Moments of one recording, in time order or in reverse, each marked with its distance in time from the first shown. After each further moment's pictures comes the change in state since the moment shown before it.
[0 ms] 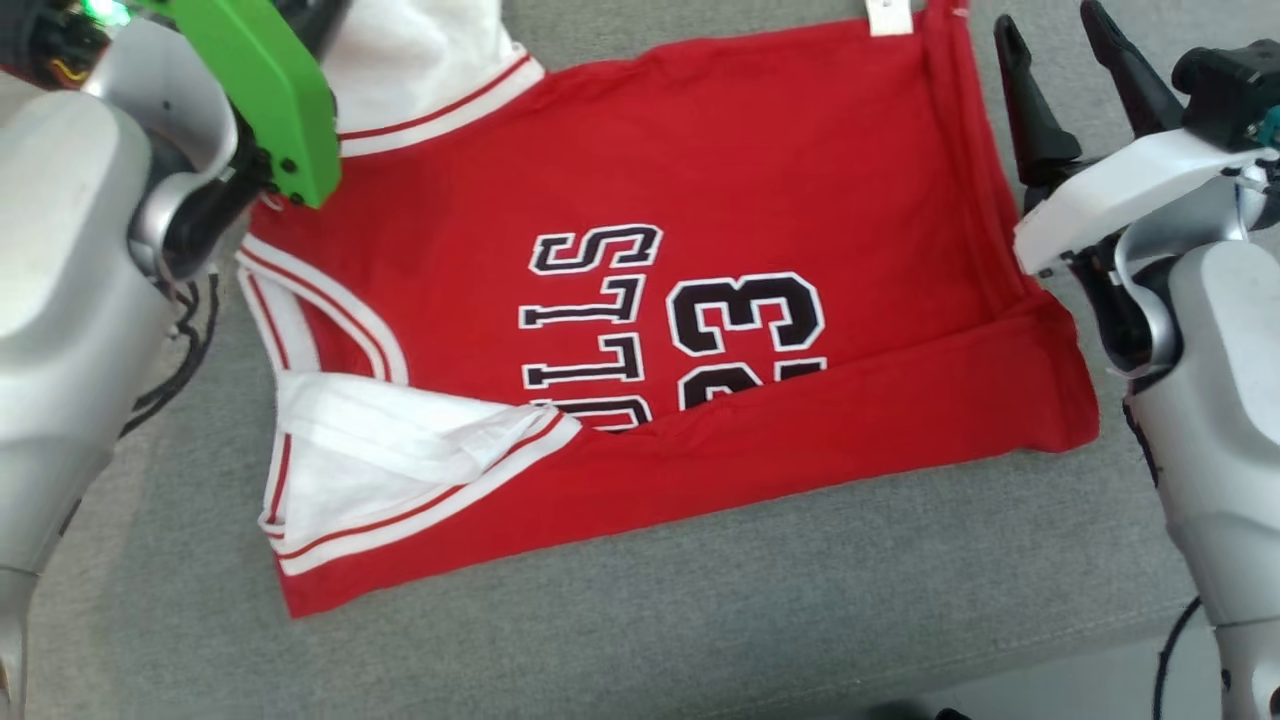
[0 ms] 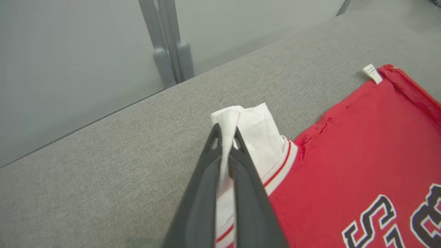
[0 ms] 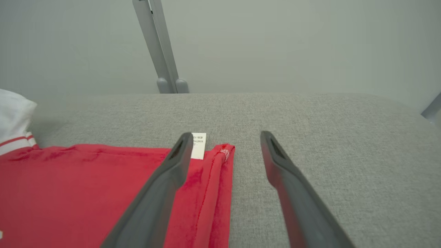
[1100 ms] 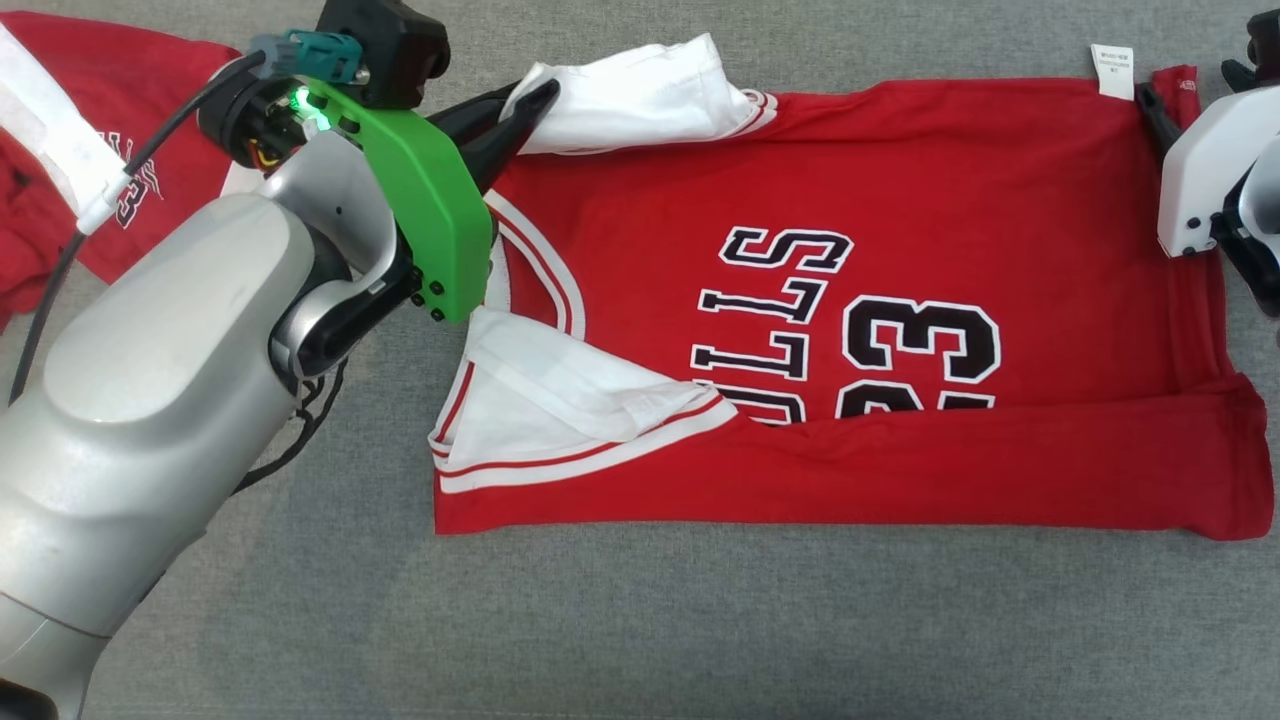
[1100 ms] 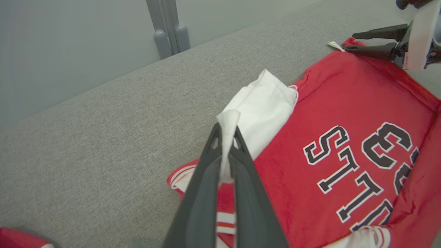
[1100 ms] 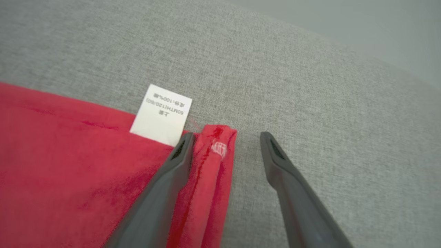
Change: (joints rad) left arm 0.084 -0.025 -0.137 -0.213 -0.049 0.000 -0.039; right arm -0.298 -0.254 0.376 0.566 0.086 0.000 0.157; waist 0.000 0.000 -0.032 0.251
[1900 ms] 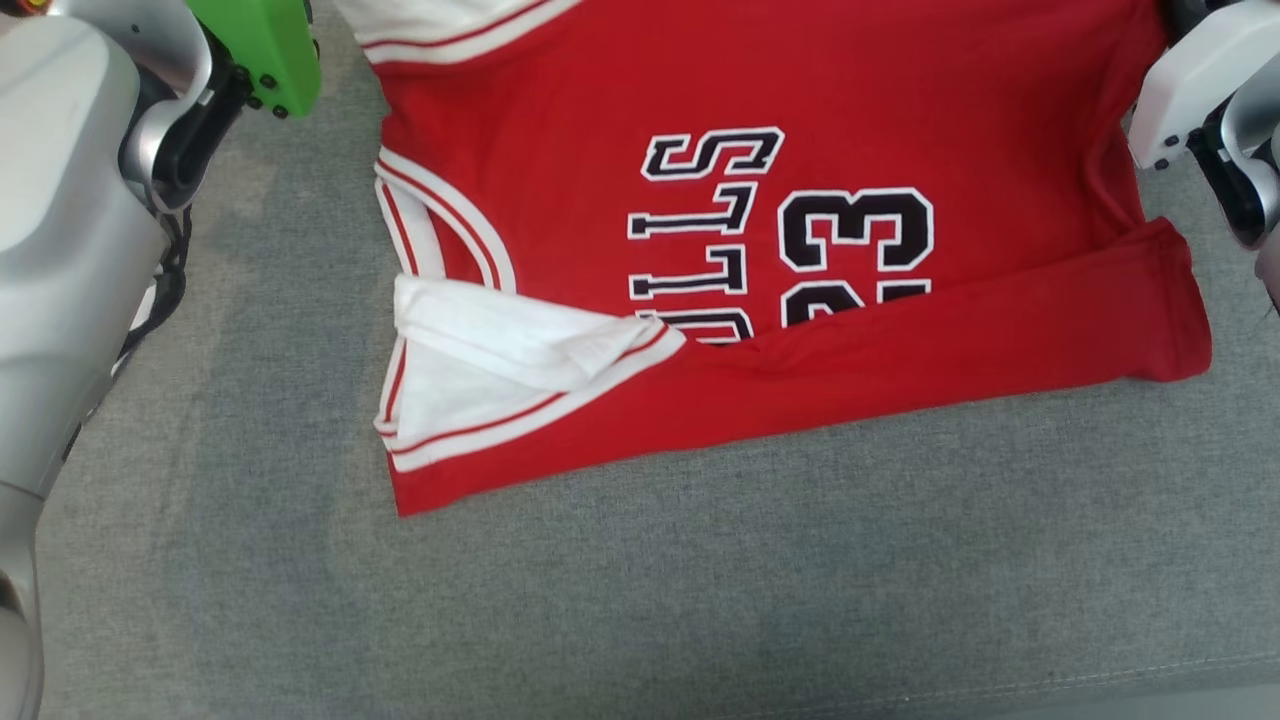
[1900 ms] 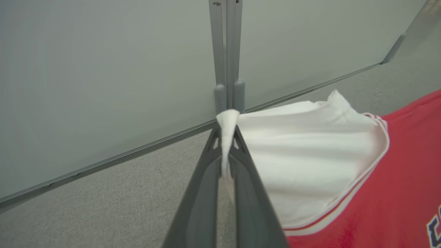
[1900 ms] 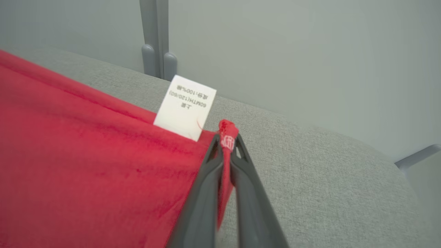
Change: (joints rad) left arm -0.201 -0.035 0.086 0.396 0.047 0.024 -0.187; right arm -0.142 0.031 0.117 0.030 0.066 0.001 -0.299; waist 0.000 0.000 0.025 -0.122
